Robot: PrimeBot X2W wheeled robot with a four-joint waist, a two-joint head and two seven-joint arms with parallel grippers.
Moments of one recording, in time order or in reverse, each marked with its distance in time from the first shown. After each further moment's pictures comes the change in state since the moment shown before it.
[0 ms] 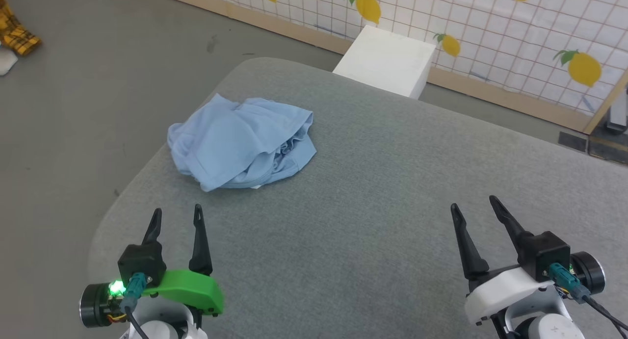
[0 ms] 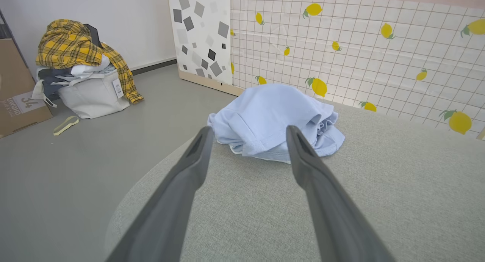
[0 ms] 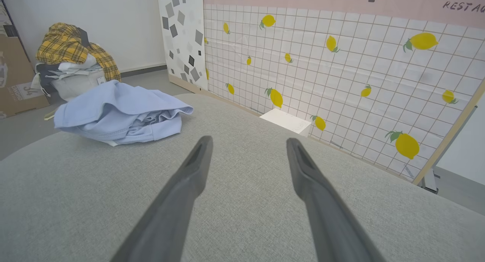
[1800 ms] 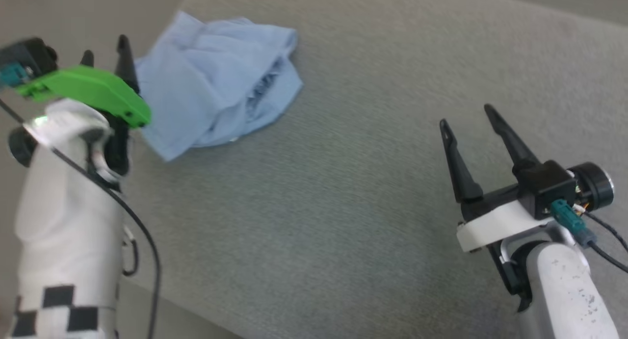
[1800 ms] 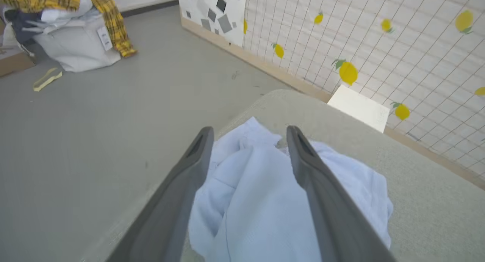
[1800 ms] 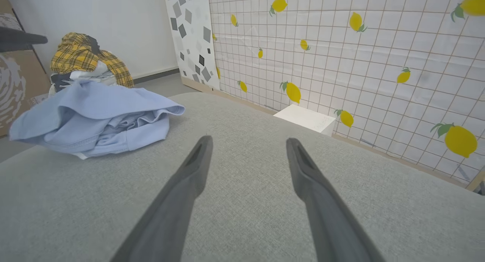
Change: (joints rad) left arm -0.695 0.115 0.113 0.386 -0.333 -0.037 0.294; right arm -0.227 -0.022 0.071 -0.079 -0.054 0.000 0.007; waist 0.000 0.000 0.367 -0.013
